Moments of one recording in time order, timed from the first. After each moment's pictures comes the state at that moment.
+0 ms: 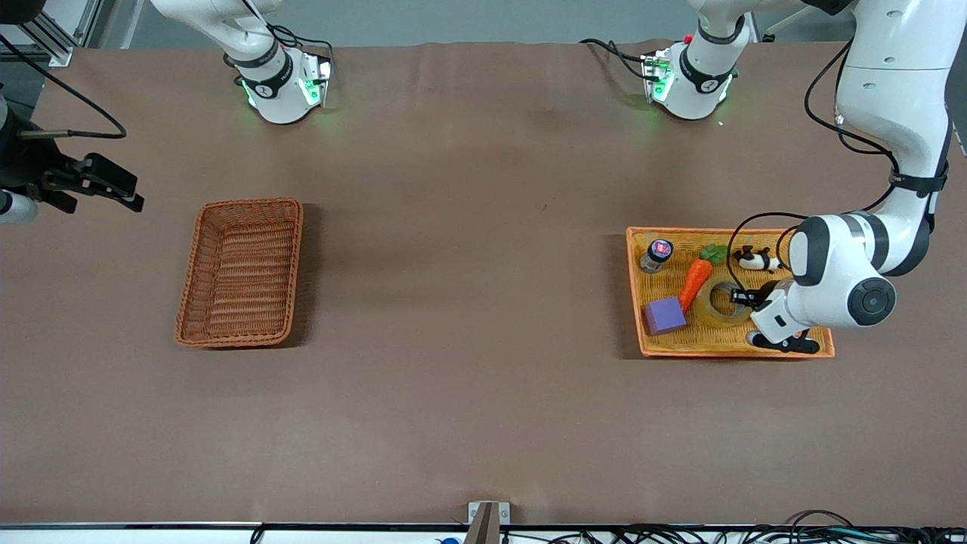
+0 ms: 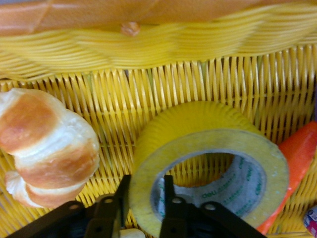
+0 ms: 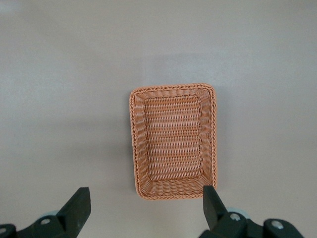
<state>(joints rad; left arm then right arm) 0.08 0.56 -0.06 -1.83 0.03 2.11 0.14 0.12 0.02 -0.09 -1.49 0.04 1.52 0.04</state>
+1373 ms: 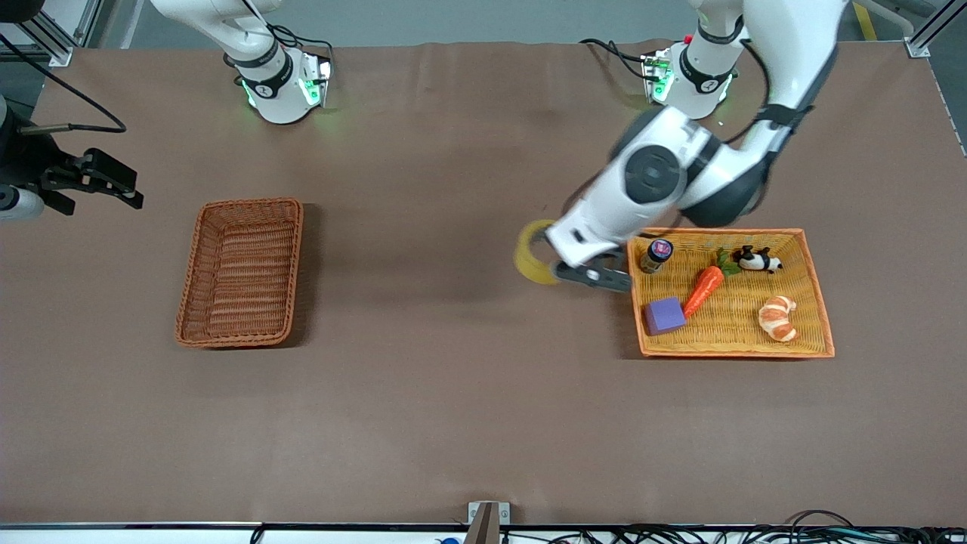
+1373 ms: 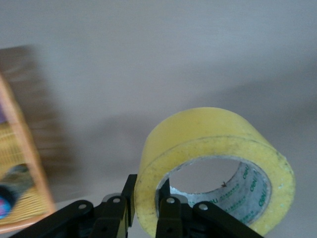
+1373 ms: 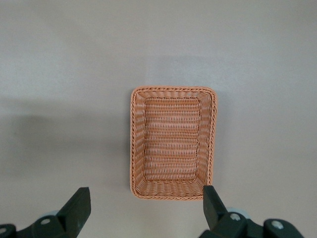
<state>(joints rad) 0.02 0.49 -0.78 -1.67 0.16 2.02 -0.54 0.12 0.03 -0.09 -1.49 0.03 1.51 -0.04</state>
